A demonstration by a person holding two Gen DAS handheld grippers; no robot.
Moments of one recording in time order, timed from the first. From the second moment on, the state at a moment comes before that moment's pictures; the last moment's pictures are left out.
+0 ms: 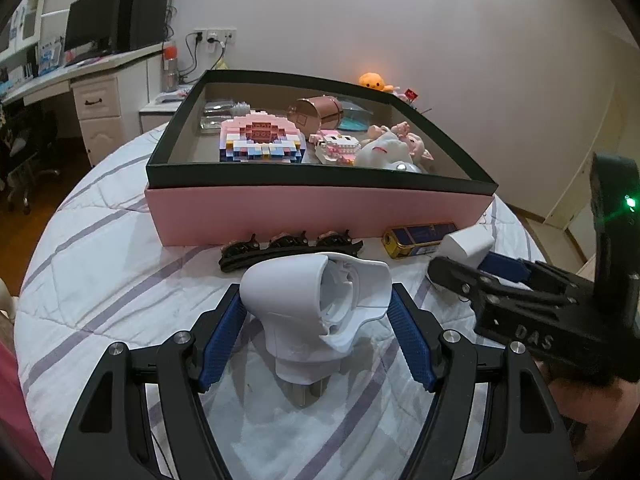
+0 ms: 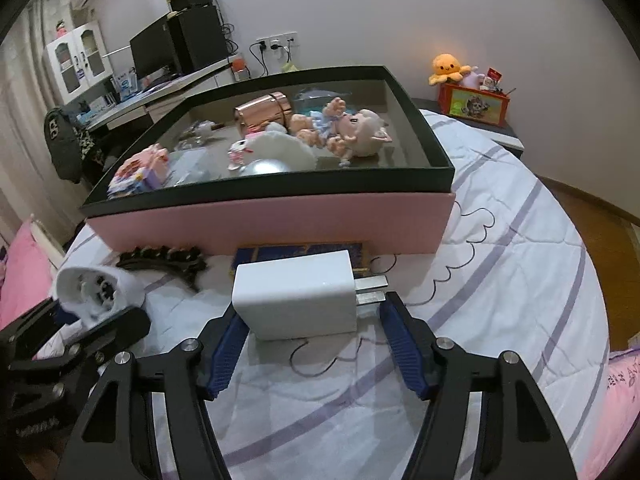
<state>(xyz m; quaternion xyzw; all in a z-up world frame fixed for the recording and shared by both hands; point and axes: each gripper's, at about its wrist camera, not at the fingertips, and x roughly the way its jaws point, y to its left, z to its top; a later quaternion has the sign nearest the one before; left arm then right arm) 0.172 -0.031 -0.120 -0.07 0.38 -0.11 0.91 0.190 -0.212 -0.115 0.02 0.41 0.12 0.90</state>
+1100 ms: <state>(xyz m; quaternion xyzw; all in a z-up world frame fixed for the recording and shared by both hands) 0.151 0.024 -0.005 -0.06 0.27 -0.10 0.96 0.177 -0.192 0.001 0.01 0.32 0.17 0.93</state>
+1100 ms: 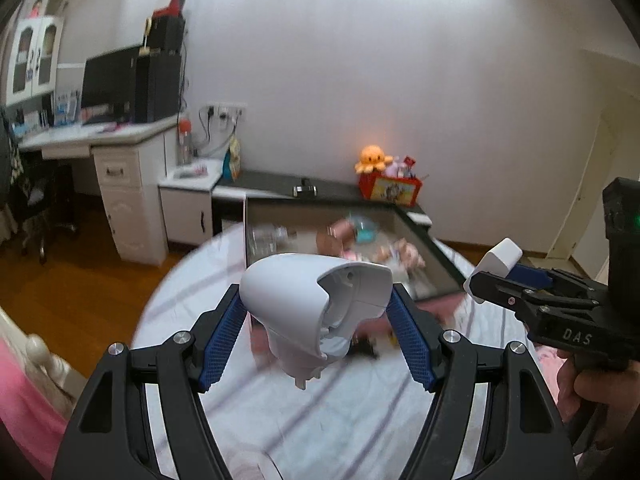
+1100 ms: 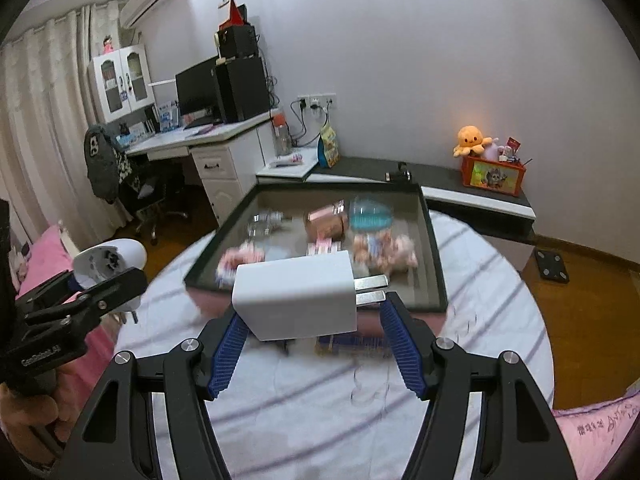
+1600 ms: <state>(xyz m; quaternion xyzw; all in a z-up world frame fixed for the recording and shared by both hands) 0.257 0.010 0.008 -0.06 0.28 -0.10 0.95 0.287 -0.192 -0.009 0.07 0.37 0.16 0.91</state>
